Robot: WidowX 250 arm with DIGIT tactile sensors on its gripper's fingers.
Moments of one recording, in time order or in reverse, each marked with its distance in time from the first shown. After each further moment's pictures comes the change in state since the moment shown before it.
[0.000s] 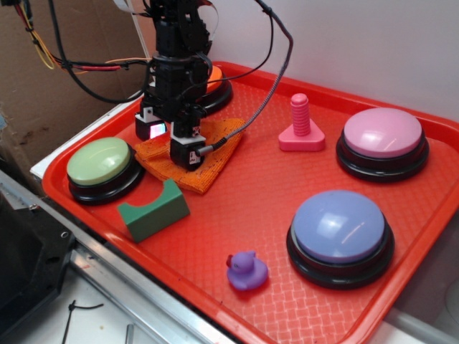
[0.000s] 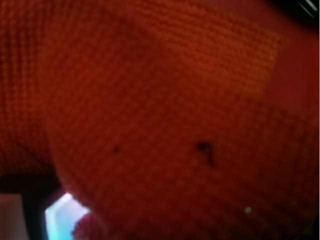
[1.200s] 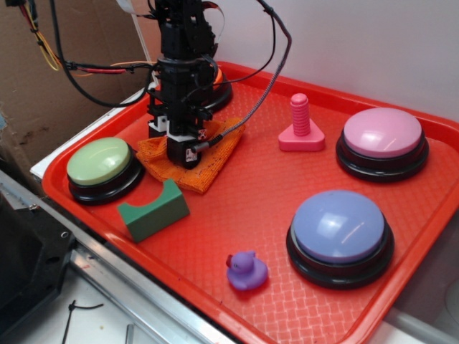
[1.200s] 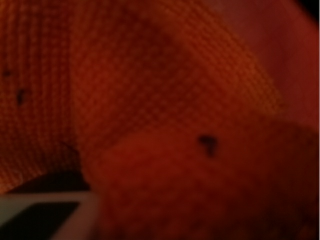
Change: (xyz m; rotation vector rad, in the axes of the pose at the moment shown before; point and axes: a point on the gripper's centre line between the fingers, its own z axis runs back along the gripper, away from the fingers) arm -0.003 -0.005 -0.001 -0.023 0.020 0.004
